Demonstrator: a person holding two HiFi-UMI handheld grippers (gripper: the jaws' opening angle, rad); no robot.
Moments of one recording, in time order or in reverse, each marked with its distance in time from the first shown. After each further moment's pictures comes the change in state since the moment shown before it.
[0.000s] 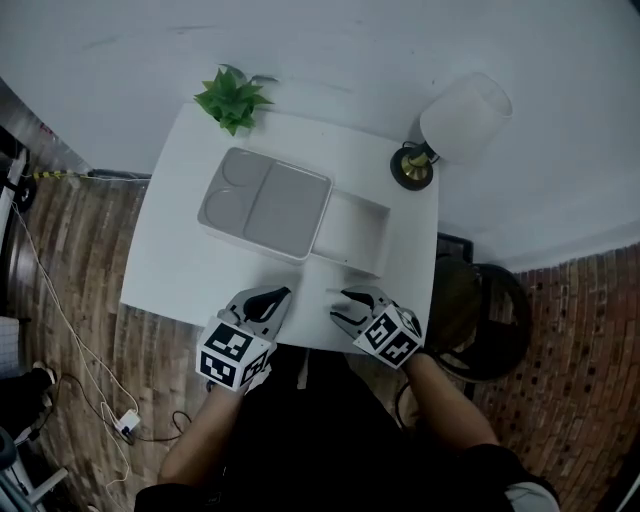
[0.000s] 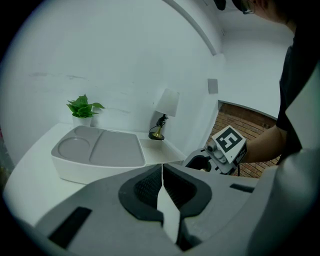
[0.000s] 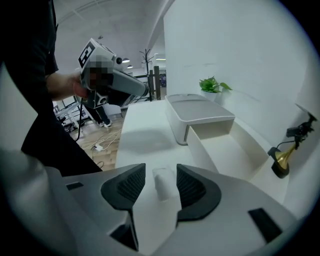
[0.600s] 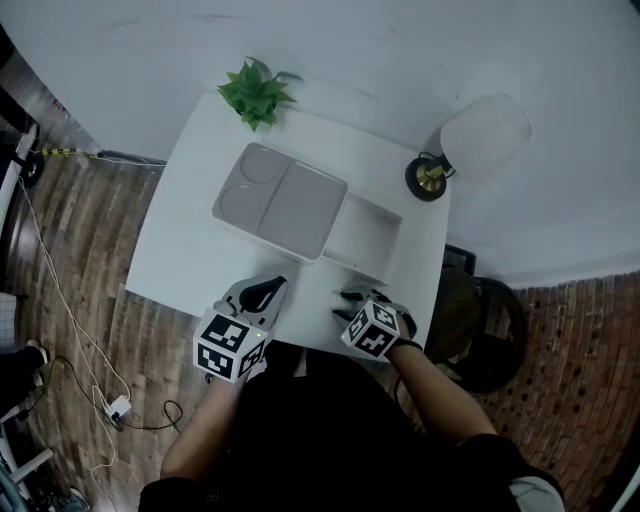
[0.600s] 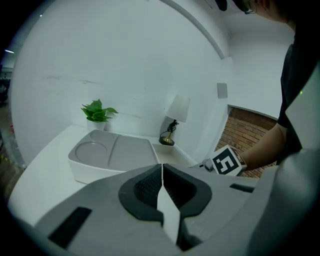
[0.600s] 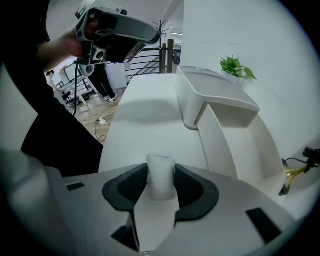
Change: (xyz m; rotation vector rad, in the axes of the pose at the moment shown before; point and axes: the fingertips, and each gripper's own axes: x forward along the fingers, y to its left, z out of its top) left arm -0.016 0.033 0.009 -0.049 -0.048 0.095; right arm 0.050 -0.001 -0.028 -0.167 0.264 0.036
